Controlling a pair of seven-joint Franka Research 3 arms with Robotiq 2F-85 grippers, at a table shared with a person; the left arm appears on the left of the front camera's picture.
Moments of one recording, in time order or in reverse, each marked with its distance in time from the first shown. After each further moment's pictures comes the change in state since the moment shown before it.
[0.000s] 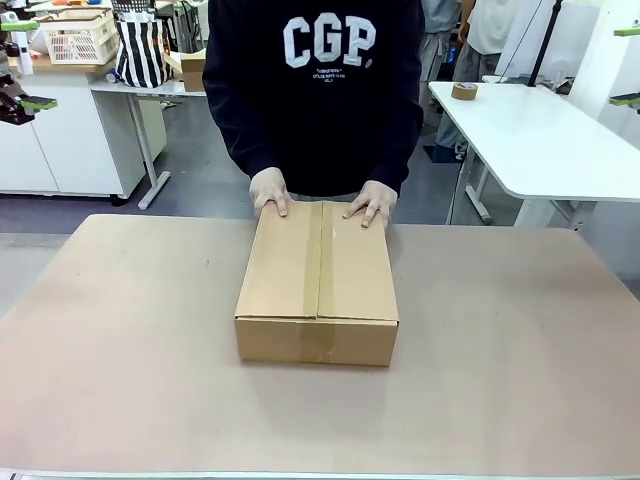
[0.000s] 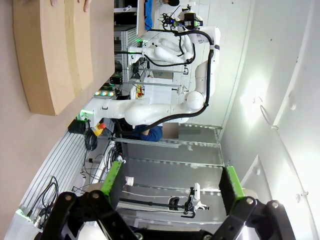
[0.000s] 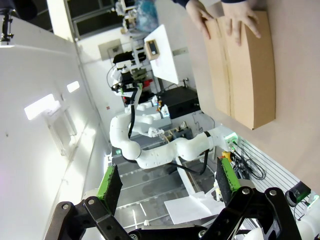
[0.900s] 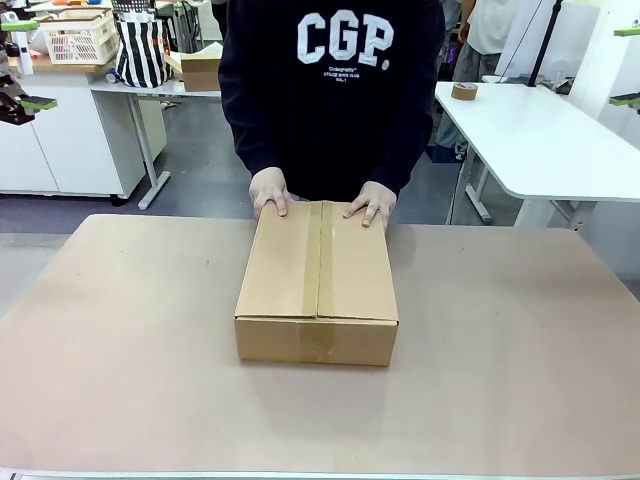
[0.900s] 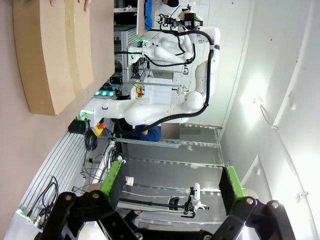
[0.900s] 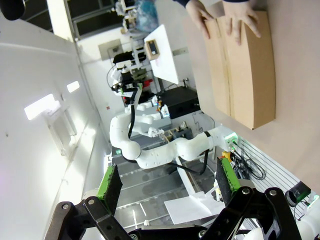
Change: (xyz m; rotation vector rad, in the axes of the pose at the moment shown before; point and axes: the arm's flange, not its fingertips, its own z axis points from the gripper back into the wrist) left arm 0.000 0.000 0.000 0.000 0.000 0.000; right arm 0.000 0.000 0.000 0.000 0.000 0.000
